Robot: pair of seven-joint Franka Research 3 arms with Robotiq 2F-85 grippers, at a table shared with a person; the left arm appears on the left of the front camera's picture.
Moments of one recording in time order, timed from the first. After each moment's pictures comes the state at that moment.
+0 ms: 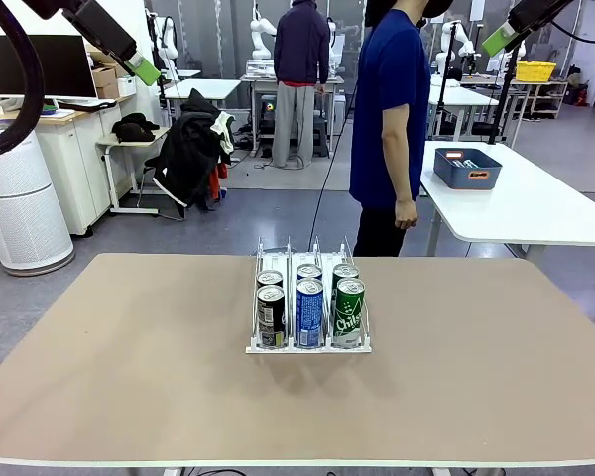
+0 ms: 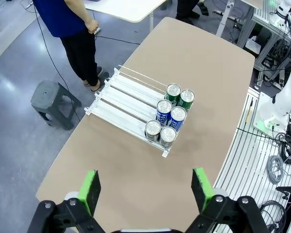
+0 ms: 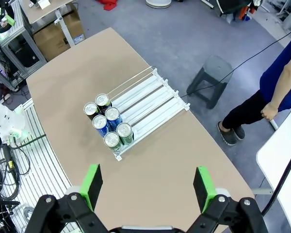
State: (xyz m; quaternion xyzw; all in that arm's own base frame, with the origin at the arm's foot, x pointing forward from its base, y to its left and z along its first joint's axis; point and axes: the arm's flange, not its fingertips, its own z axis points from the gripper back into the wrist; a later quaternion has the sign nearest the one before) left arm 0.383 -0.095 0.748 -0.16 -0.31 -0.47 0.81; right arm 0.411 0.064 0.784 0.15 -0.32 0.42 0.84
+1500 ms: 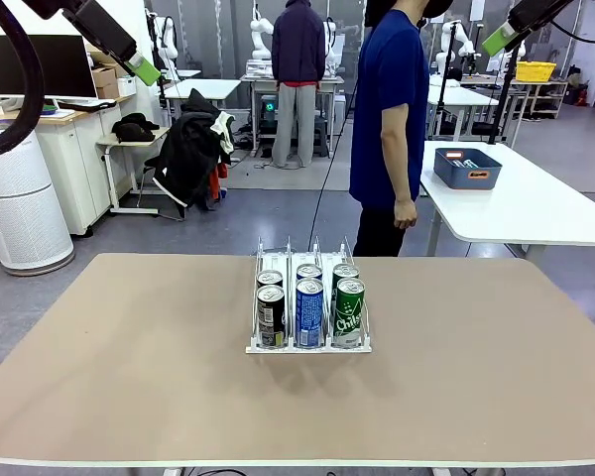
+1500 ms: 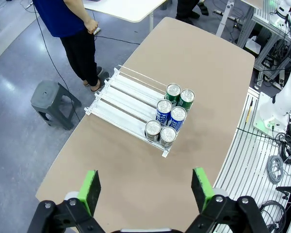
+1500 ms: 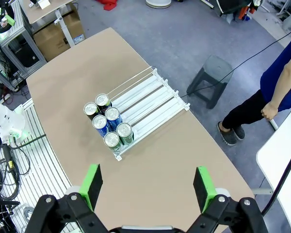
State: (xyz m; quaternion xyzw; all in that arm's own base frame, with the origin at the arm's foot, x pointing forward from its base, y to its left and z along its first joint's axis) left arm 0.384 -0.095 0.748 -0.16 -0.31 -0.47 0.81; right arm 0.411 0.064 0.784 0.15 -0.32 0.42 0.84
